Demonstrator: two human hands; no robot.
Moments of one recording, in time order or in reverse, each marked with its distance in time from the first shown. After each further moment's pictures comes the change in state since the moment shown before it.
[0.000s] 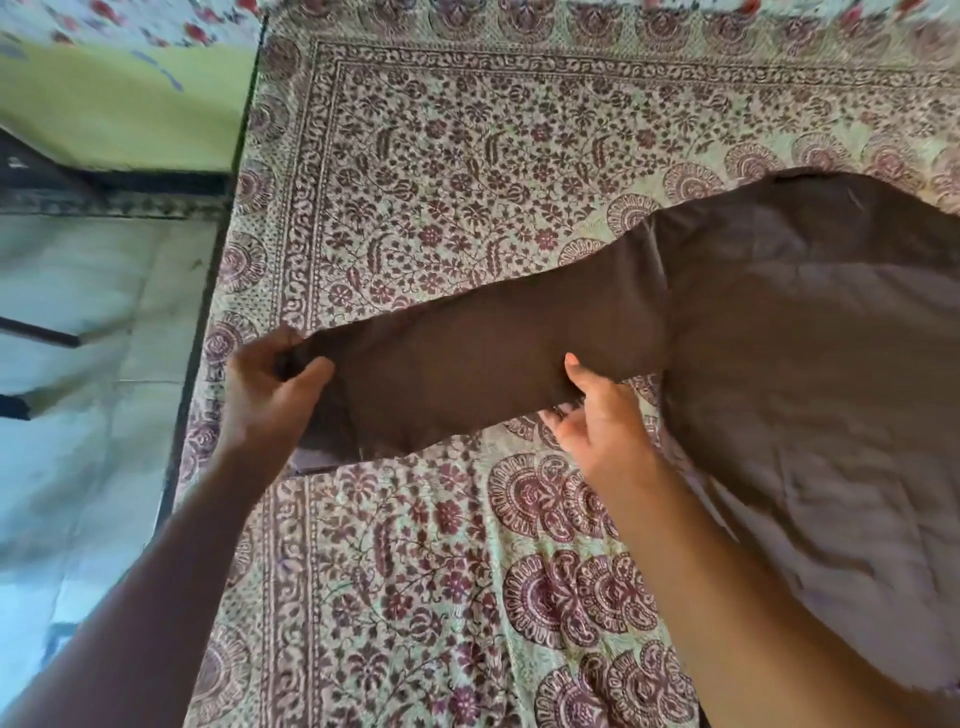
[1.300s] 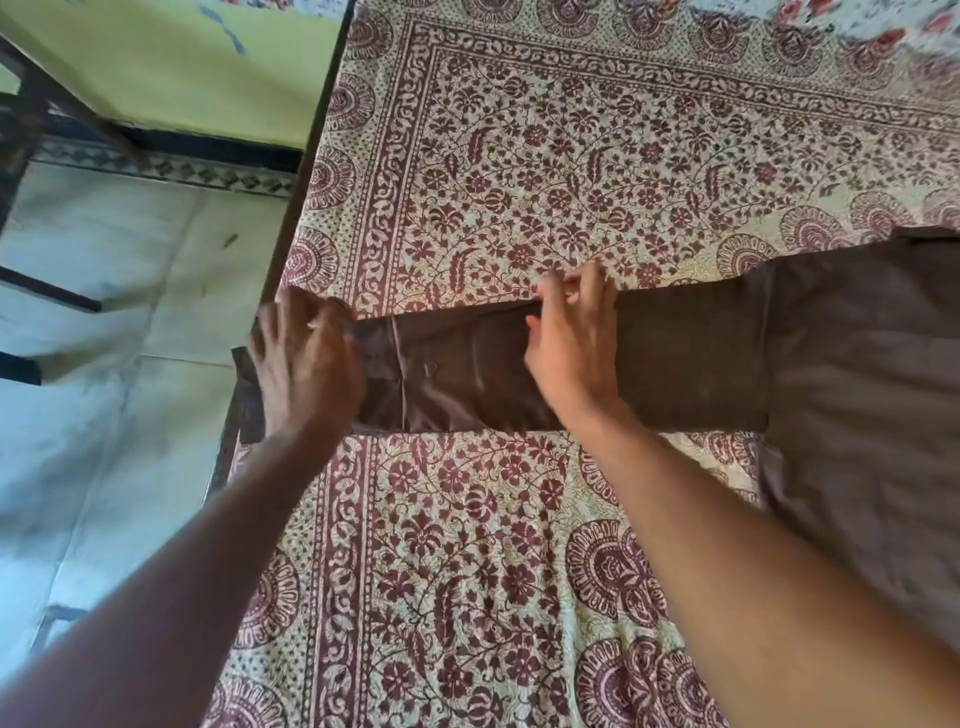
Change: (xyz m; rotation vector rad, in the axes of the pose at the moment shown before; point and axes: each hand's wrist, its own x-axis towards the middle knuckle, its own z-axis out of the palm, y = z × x) left_hand 0.085 -0.057 -0.015 0.722 0.123 0.163; right_hand 0.094 0.045 0.132 -1.745 0.025 -1.345
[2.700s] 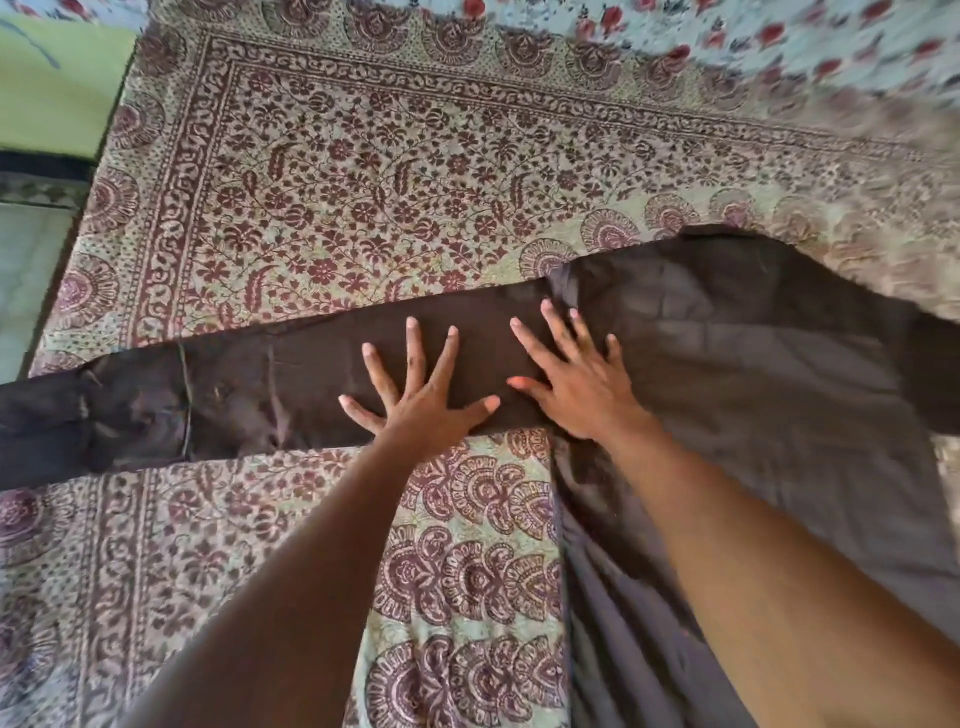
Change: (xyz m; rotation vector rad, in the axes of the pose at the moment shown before) left_hand -0.058 0.269 0.112 -0.151 -0.776 -0.021; right_hand -0.023 0.255 -0.078 -0.253 -0.567 -0.058
